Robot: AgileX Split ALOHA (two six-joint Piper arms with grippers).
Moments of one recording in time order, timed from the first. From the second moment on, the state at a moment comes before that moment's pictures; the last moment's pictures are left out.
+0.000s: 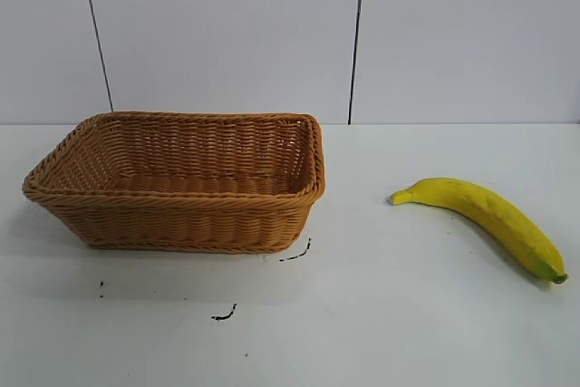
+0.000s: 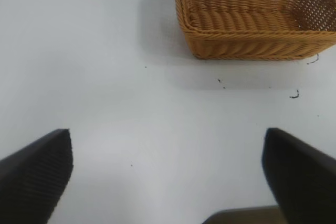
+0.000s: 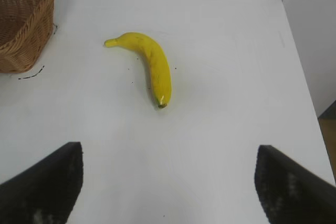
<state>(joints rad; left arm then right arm) -0.02 0.00 -0.49 -0.06 1.07 0.06 0.00 0.31 -0.61 0.02 1.02 -0.02</state>
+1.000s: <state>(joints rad) -0.02 0.00 -0.49 -0.06 1.07 0.06 0.00 1.65 -1.47 0.02 1.17 -0.16</state>
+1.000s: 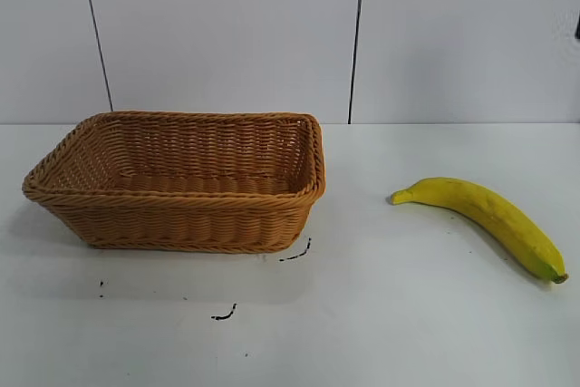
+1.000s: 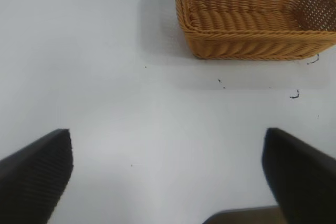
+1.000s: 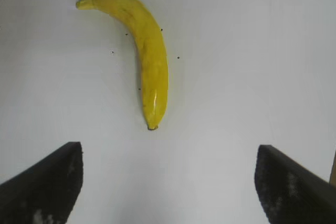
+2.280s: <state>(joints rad) -0.02 0.00 -0.49 -0.06 1.07 0.06 0.11 2.20 -1.54 -0.02 0.89 -0.28</state>
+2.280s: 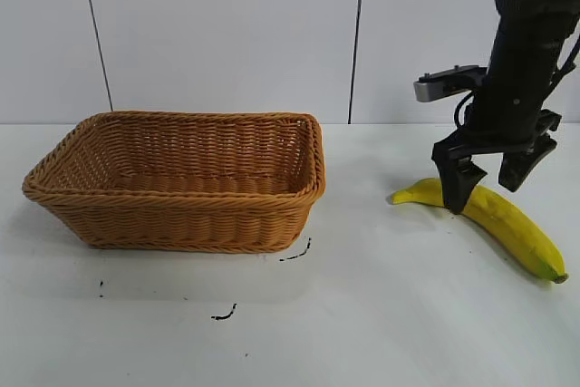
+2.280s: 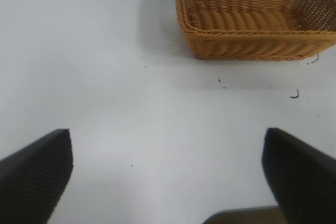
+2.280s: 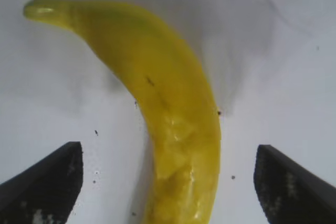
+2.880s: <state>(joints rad) -0.02 0.00 -0.49 -0.06 1.07 0.06 0.11 2.23 -1.54 -0.03 0.89 -0.23</state>
